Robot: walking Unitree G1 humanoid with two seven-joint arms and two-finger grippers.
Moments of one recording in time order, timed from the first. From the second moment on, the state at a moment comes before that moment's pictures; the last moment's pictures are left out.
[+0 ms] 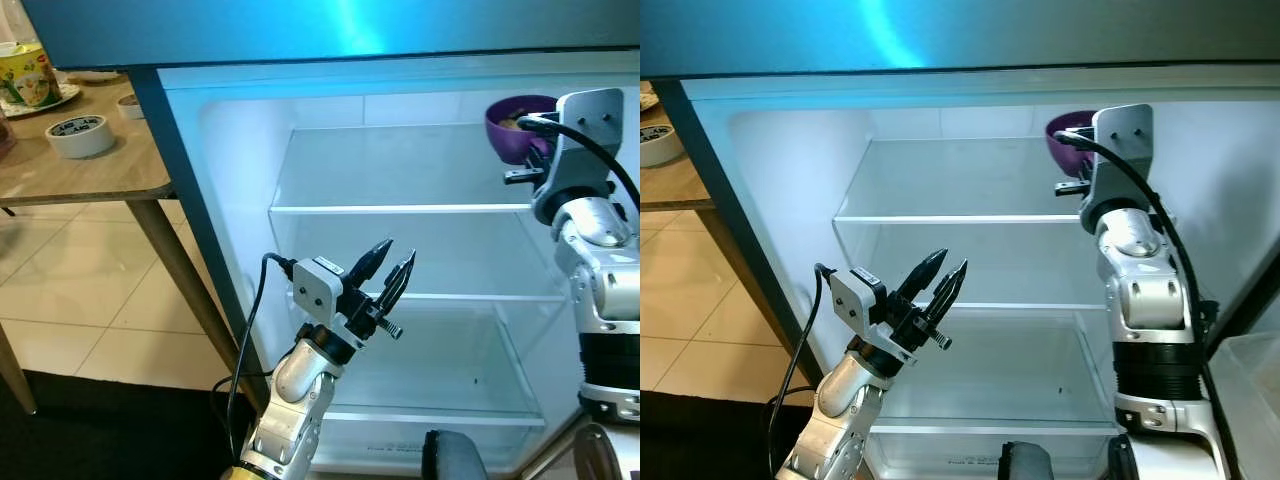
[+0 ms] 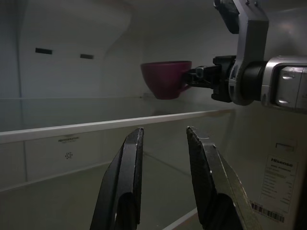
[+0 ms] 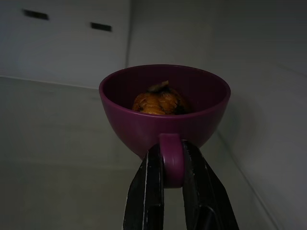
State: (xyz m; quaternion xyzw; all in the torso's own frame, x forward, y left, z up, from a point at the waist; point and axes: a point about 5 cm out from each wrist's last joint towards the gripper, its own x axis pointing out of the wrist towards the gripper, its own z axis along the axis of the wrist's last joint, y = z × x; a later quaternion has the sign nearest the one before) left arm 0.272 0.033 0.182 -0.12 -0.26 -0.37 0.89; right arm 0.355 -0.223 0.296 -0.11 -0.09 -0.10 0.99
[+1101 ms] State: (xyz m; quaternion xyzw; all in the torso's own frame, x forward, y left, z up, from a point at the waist) left arm 0.271 0.033 0.182 -0.12 -0.26 -0.37 0.89; right arm 0.348 -0.244 0.295 -0.04 -0.05 -0.16 0.99
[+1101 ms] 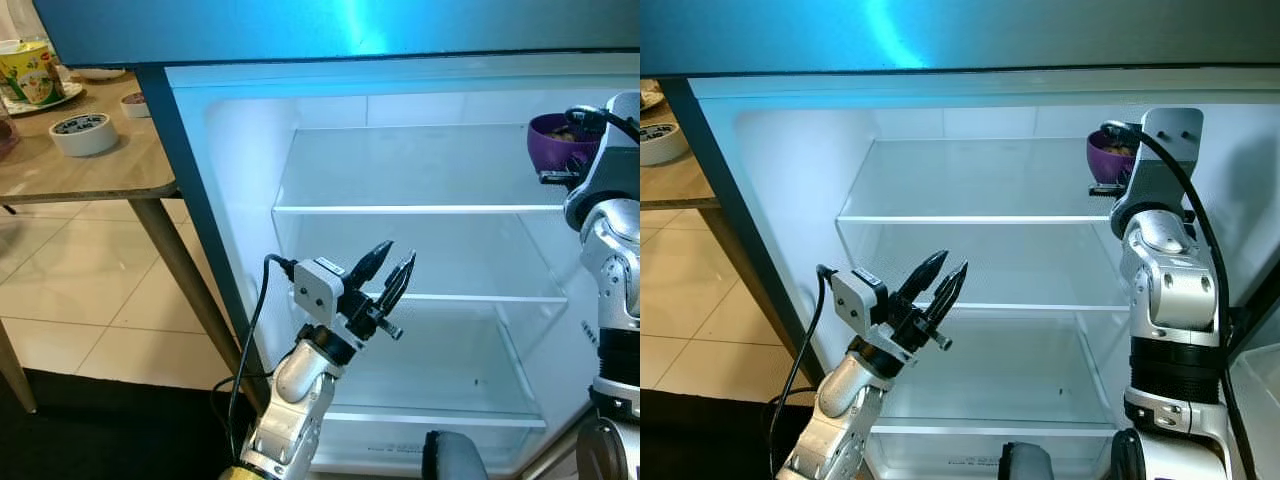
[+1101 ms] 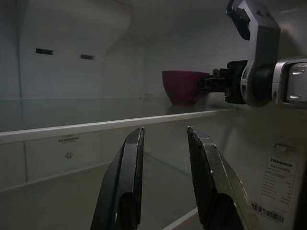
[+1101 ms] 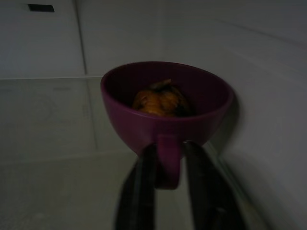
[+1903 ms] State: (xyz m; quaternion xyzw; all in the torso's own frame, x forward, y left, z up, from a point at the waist) left arm 0.271 0.032 0.181 -0.12 -0.26 -0.37 0.89; right arm 0.342 -0.230 0.318 -0.01 -0.10 -0.07 0.99
